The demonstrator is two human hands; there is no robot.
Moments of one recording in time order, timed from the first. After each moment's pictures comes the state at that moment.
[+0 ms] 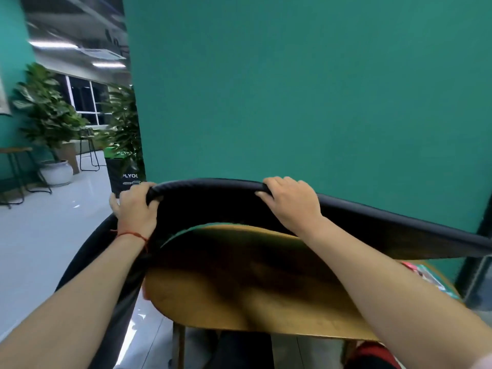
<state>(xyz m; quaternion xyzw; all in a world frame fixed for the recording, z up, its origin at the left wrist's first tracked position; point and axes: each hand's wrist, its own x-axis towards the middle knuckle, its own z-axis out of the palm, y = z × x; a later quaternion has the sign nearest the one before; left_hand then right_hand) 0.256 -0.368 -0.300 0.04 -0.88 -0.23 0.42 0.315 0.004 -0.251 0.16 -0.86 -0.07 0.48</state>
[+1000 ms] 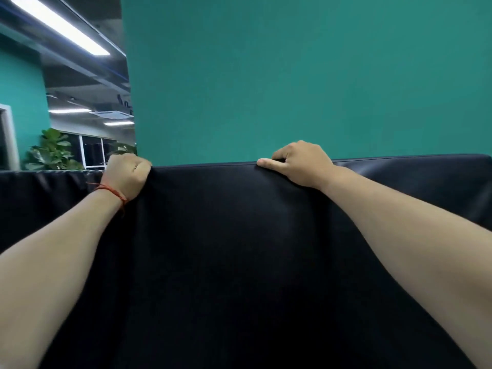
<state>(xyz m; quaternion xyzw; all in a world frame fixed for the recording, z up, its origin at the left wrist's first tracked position) 0.141 -0.421 -0.049 -0.19 -0.83 -0.16 0.50 0.207 0.010 -0.031 0.18 -0.89 0.04 0.42</state>
